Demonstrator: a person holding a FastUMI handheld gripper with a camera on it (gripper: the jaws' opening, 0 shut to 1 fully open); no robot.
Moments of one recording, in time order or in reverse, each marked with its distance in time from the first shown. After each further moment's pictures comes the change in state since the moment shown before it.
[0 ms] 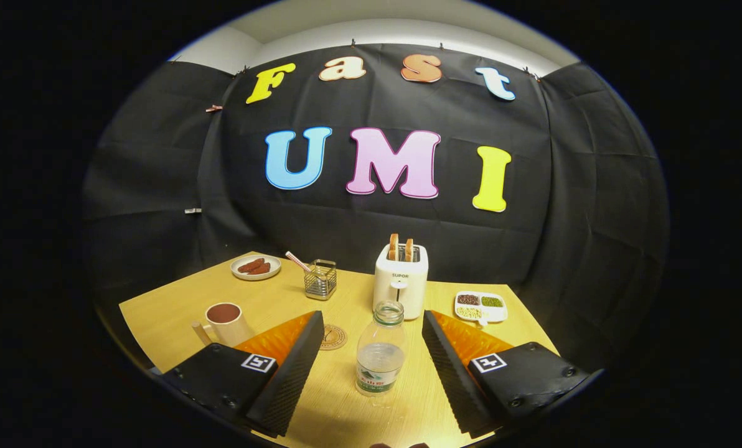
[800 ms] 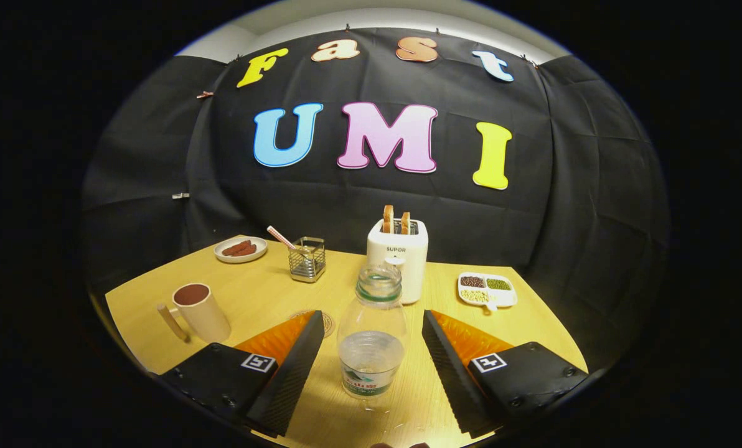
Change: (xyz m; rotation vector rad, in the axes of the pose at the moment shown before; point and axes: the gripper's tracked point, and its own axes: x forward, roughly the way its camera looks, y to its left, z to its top) arm 0.052 -0.016 -0.061 0.015 0.071 -0.024
